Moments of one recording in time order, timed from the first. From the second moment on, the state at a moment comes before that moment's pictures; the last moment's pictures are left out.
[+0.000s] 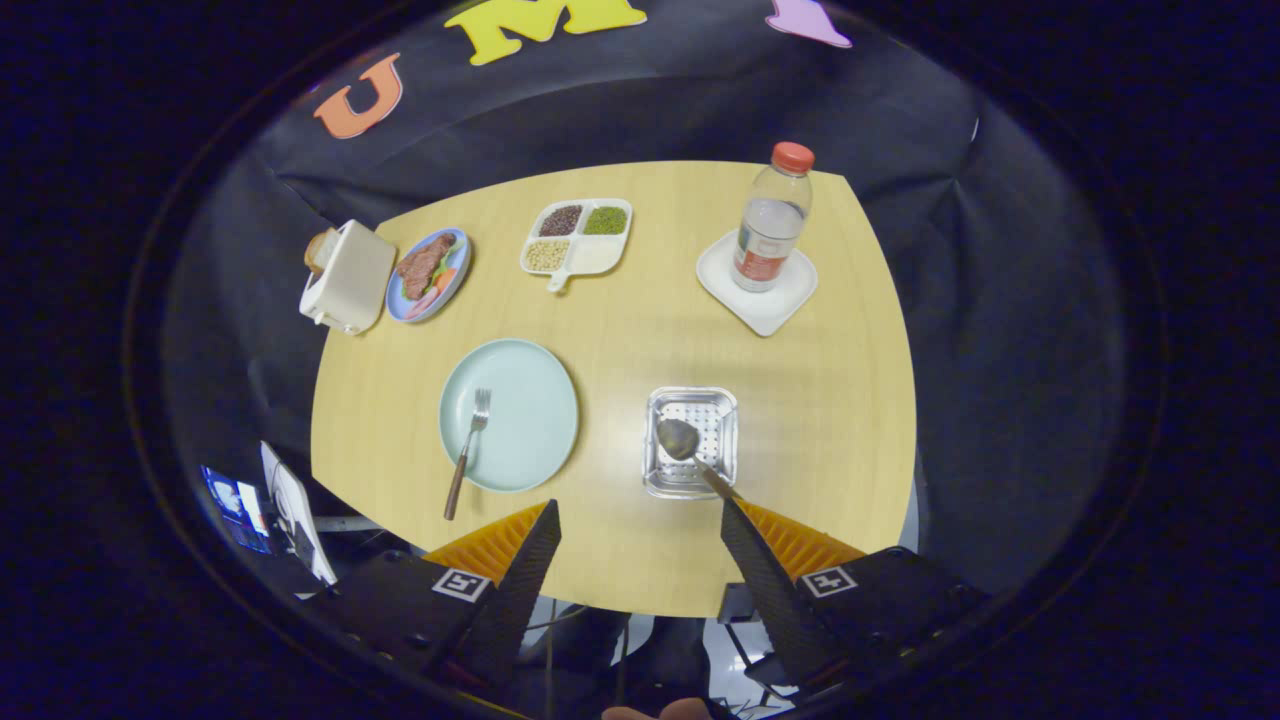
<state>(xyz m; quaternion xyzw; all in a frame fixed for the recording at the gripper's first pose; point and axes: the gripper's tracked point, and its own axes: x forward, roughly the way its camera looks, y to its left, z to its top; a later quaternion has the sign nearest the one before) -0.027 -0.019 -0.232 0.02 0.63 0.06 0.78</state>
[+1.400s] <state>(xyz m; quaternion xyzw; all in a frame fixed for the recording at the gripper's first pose) -0.094 0.216 -0.414 0.06 0.72 0.00 0.69</state>
